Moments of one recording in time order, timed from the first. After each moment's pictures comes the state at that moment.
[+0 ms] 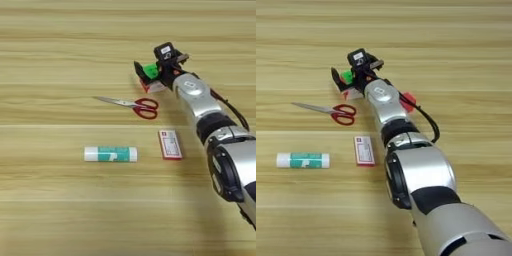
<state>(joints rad) -0.89 -0.19 -0.04 1.17 -0.09 -0.30 0.28</state>
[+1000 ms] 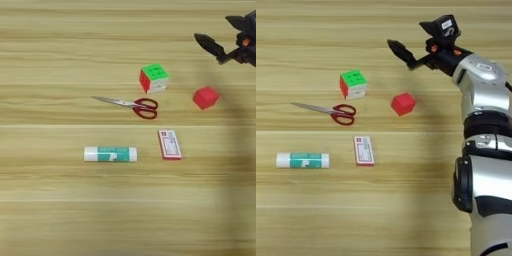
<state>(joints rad) -0.80 -0.58 -0.20 0.84 0.17 -0.07 0.88</state>
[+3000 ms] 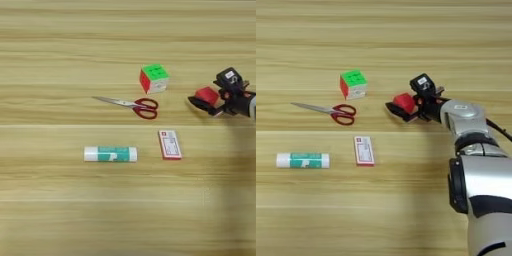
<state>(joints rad) -0.81 -0.55 -0.11 1.34 -0.07 -0.22 0.78</state>
